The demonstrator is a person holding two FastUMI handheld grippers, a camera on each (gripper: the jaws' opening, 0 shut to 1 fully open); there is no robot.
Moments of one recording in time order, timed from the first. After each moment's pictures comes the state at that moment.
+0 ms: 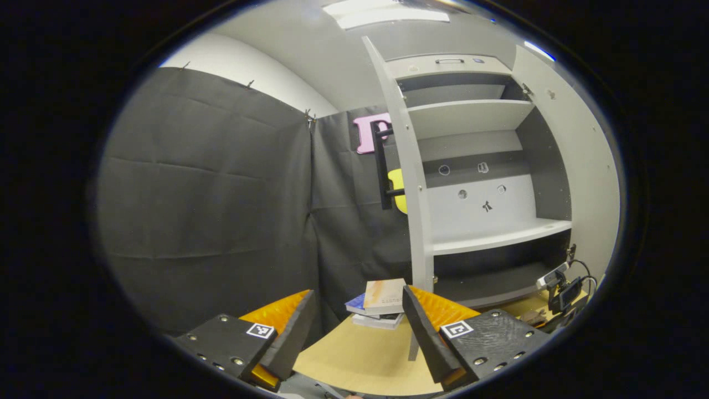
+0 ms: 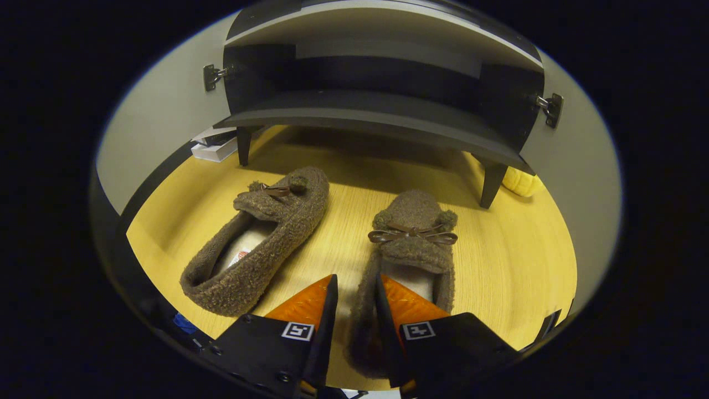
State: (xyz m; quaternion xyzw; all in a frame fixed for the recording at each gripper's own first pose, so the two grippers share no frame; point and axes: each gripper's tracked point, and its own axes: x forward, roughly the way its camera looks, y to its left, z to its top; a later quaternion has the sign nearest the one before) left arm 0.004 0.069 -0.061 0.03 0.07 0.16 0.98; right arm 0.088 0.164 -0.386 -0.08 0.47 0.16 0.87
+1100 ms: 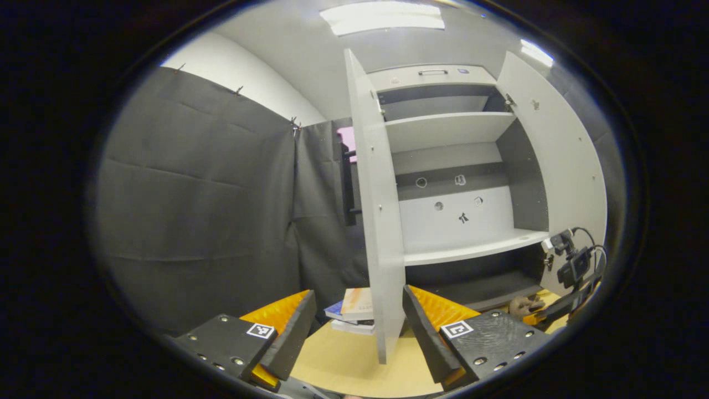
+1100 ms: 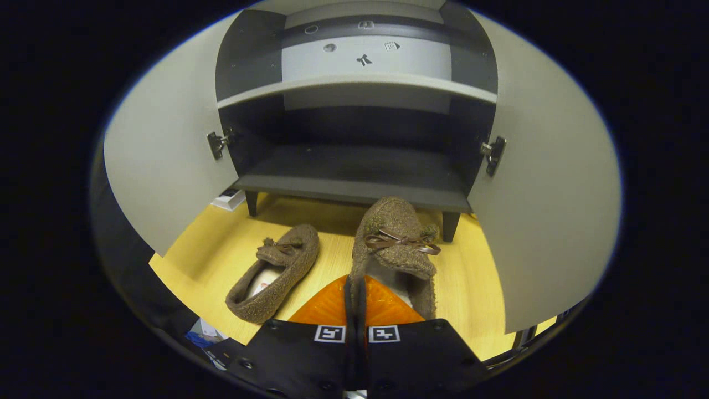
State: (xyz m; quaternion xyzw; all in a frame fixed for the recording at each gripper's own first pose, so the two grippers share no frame) left arm 0.004 0.038 -0.033 0.02 0.04 0.11 0.99; right arm 0.107 0.128 -0.259 -0.03 0.37 0.15 0.92
